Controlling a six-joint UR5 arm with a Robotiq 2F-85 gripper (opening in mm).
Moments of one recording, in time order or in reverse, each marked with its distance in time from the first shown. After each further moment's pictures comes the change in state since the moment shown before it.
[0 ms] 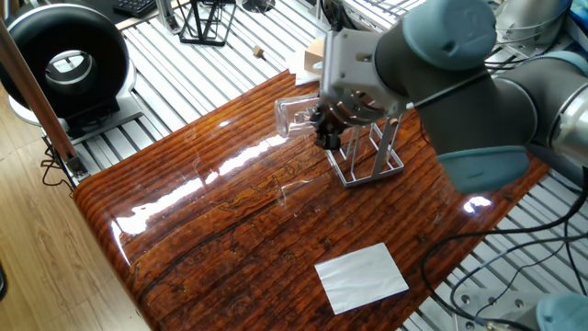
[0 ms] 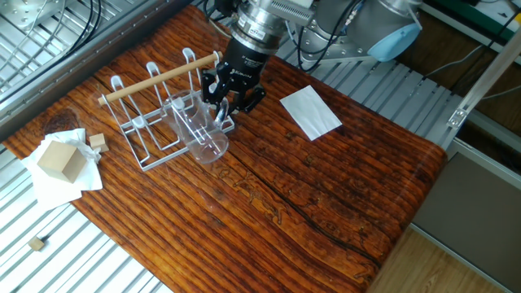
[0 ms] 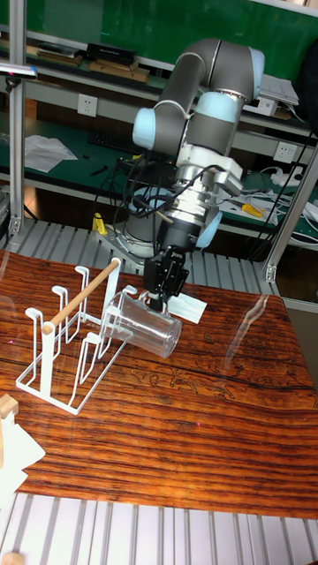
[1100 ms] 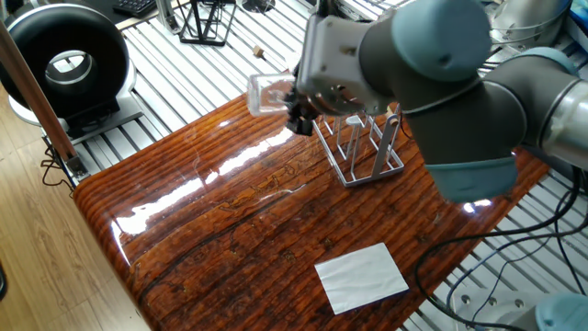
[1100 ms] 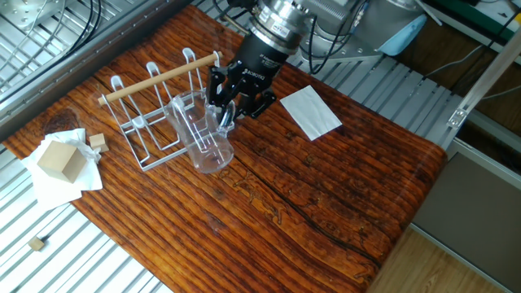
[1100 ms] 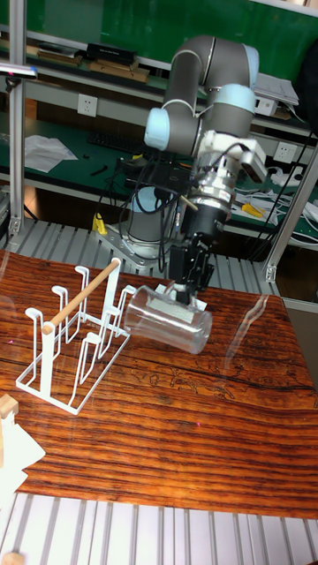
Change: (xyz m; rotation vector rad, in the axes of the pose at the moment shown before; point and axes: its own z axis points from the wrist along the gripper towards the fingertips) arm -0.064 -0.026 -0.030 0.104 -0.163 0.103
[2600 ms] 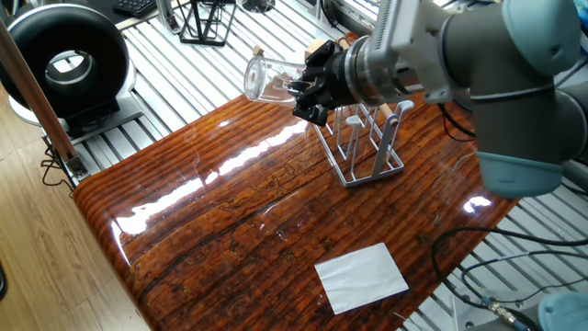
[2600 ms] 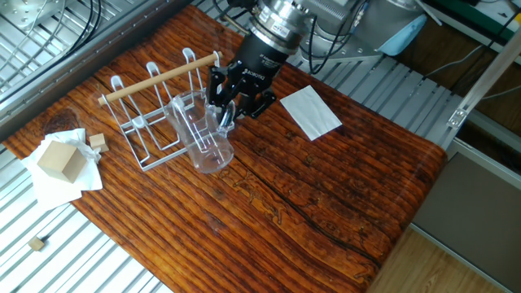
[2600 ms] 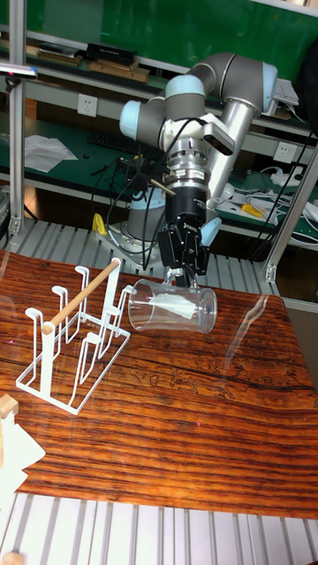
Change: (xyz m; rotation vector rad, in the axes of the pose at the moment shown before) arm -0.007 -0.007 -0.025 -0.069 -0.245 0.099
